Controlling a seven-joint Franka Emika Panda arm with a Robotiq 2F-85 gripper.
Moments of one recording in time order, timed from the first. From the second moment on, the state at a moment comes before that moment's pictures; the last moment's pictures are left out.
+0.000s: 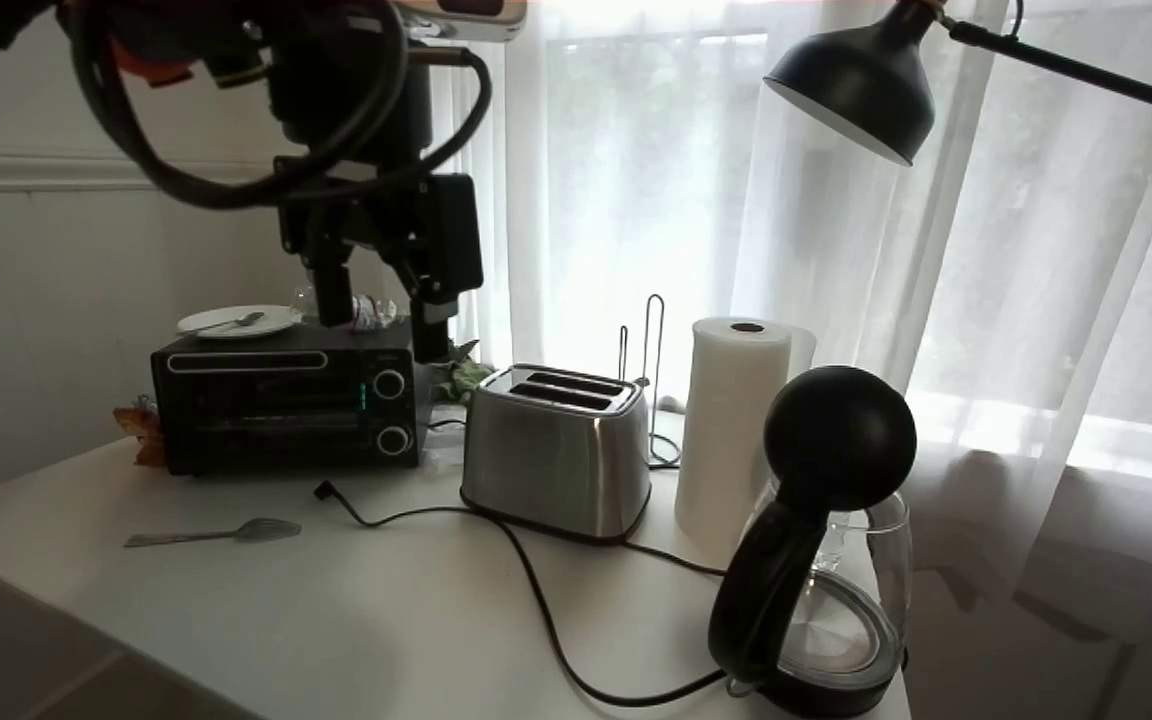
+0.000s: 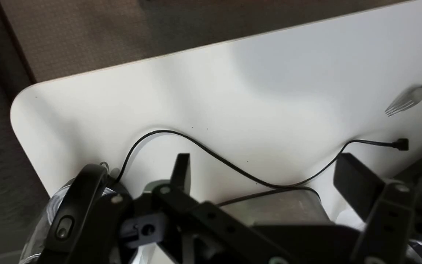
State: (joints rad) arm -0.18 -0.80 -0.12 -2.64 -0.05 1.91 0.02
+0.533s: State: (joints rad) arm -0.05 -0.78 0.01 -2.67 -0.03 1.94 0.03
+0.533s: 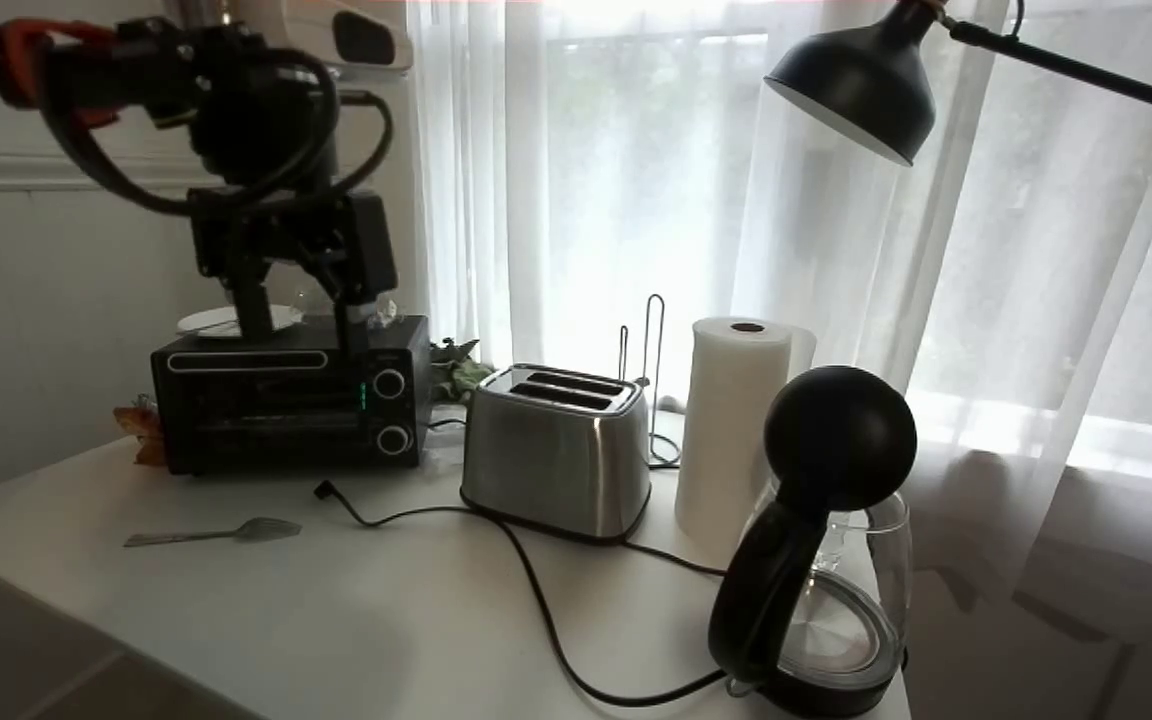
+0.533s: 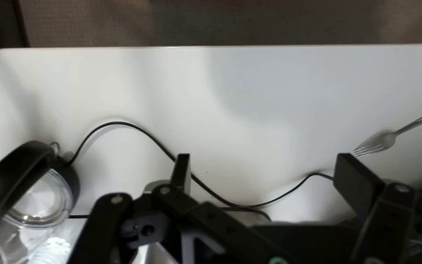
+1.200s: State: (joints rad) arm 0.10 -0.43 0.15 -2.64 0.04 2.31 0.12
